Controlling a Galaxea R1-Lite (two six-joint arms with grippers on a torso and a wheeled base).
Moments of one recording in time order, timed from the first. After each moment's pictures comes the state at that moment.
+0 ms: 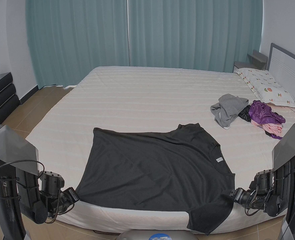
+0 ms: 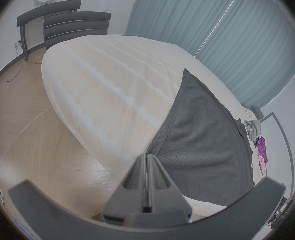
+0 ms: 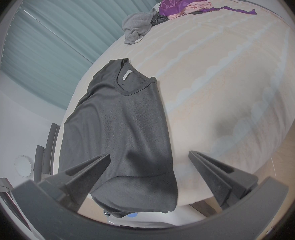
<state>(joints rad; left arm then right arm) -0.16 2.28 -0.10 -1.35 0.14 -0.75 0.11 2.41 -0.03 -1.55 0.13 0.70</state>
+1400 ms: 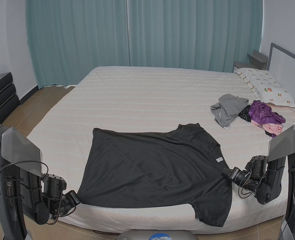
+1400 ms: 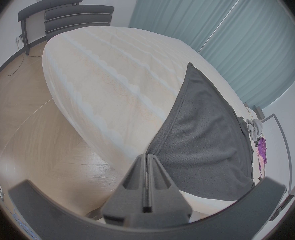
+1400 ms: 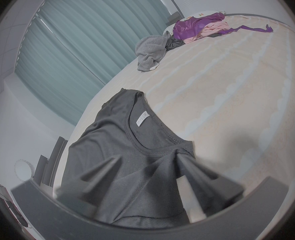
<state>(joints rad) -0.16 2.33 -0.10 -1.36 0.11 -0.79 0.06 2.48 -0.38 -1.53 0.09 0.67</state>
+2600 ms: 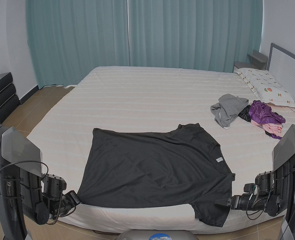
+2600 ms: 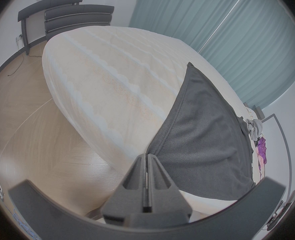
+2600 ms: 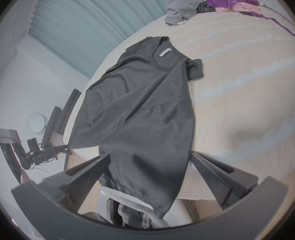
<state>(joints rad) -0.16 2.33 -0.10 -1.36 0.11 -0.79 0.07 2.45 -0.03 -1.55 0.42 0.37</state>
